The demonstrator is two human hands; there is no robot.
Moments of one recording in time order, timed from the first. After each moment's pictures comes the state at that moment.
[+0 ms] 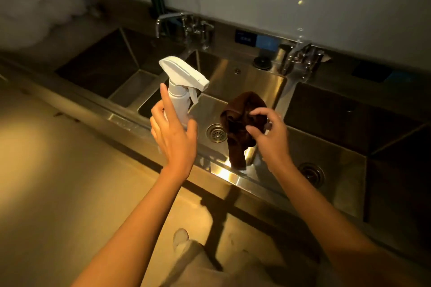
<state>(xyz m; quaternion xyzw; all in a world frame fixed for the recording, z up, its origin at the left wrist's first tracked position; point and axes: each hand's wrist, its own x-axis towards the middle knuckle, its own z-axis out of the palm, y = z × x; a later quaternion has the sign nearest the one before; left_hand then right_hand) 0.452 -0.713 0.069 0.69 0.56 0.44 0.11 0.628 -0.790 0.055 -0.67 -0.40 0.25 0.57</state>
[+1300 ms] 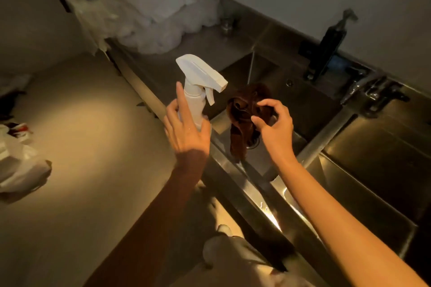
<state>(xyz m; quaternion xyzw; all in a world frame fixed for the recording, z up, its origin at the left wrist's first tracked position) 0.135 -0.344 0.071 0.58 0.68 0.44 0.05 0.304 -0.340 0.070 -0.61 -0.50 0.30 0.53</state>
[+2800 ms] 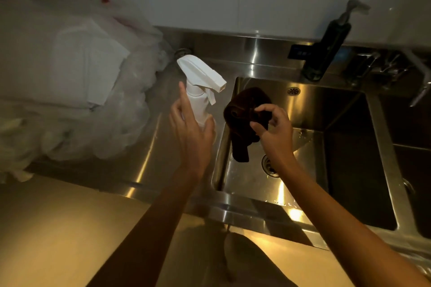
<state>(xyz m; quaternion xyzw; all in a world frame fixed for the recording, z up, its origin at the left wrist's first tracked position) 0.053 0.029 0.062 0.77 0.44 0.41 0.22 0.180 -0.065 0.043 -0.72 -0.28 0.16 0.61</state>
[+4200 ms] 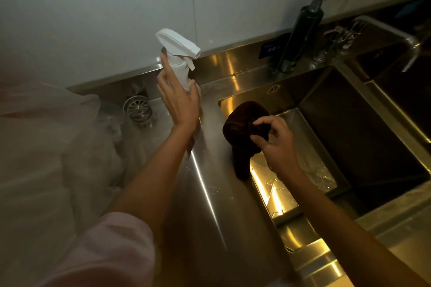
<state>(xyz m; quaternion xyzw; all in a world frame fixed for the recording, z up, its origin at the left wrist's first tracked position) 0.245 0.313 -0.015 0.82 0.26 0.36 0.36 0.193 0.092 0.009 -0.84 -0.07 0.04 0.53</state>
